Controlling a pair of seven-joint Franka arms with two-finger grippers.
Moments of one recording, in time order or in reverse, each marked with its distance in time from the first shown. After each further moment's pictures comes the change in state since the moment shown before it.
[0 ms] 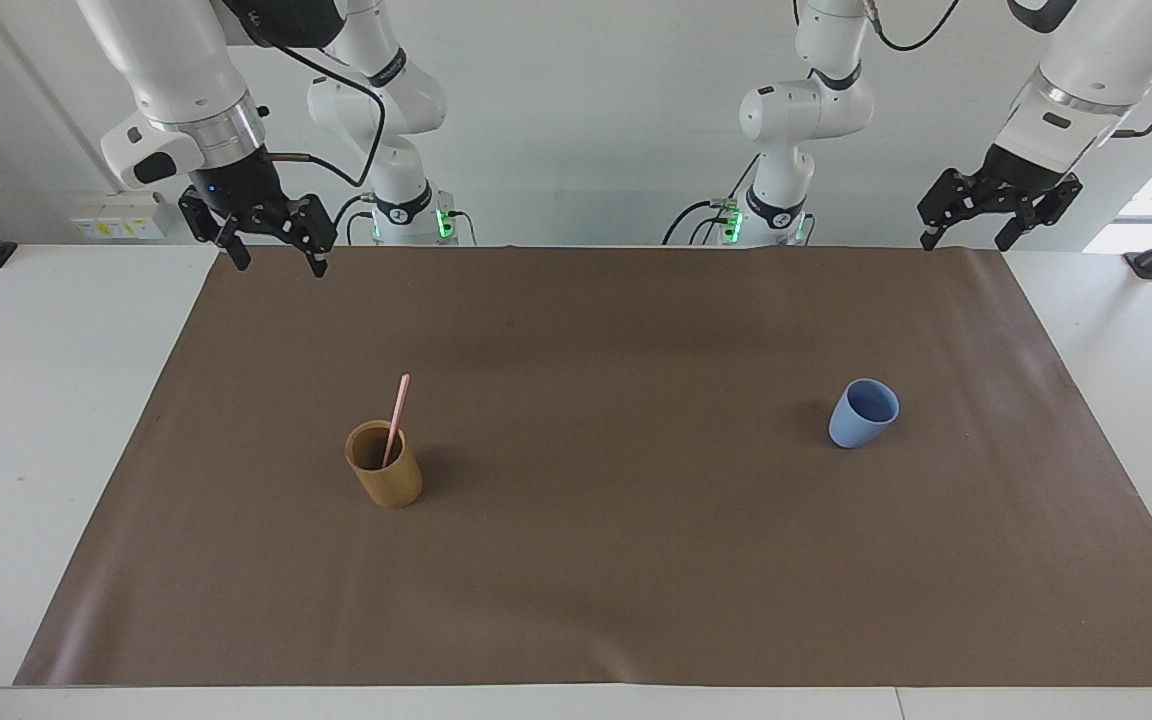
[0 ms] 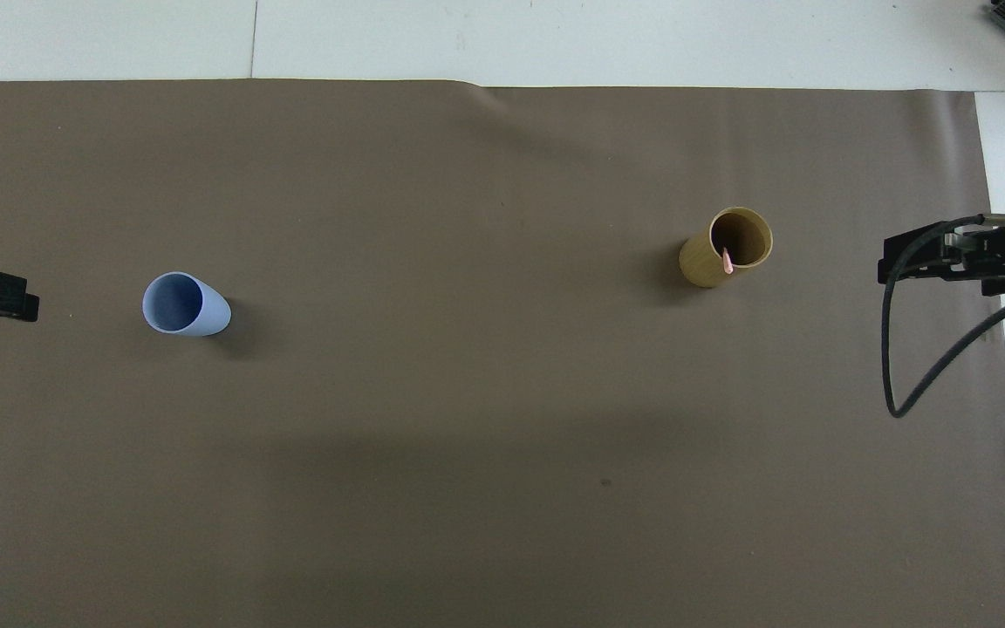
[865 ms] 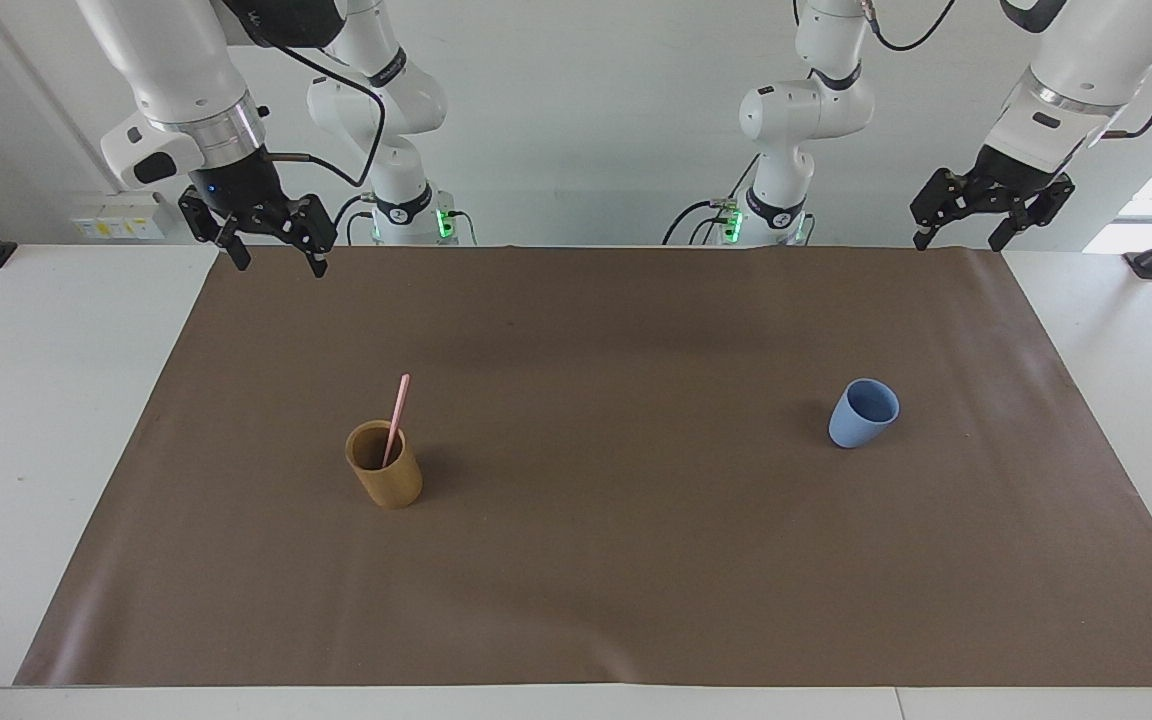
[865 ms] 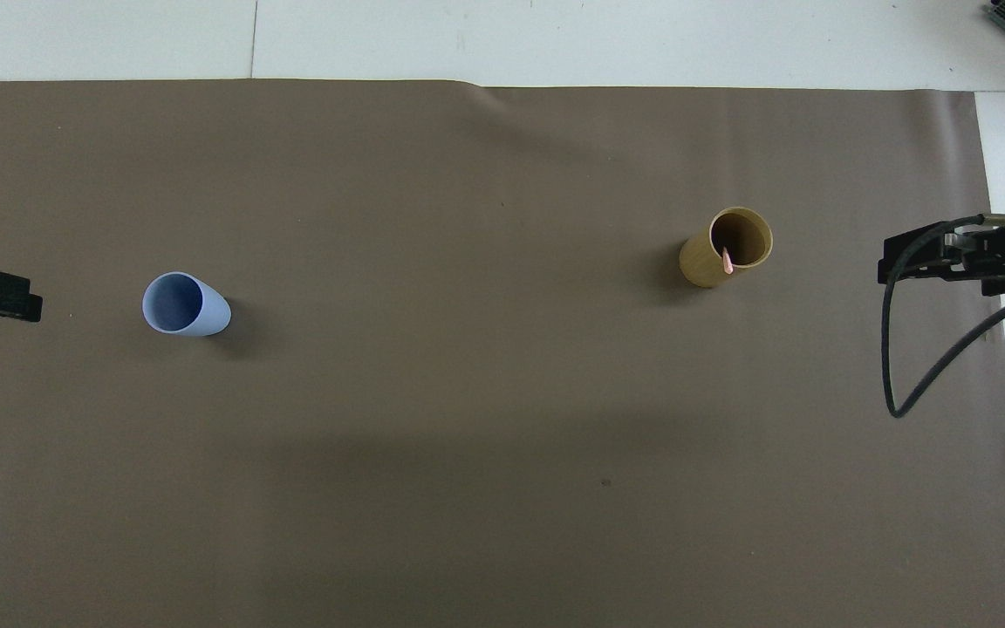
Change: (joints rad) left arm -0.002 0.000 -0.014 0.000 0.000 0.001 -0.004; right arm 0.000 0.000 0.000 0.000 0.000 0.000 0.000
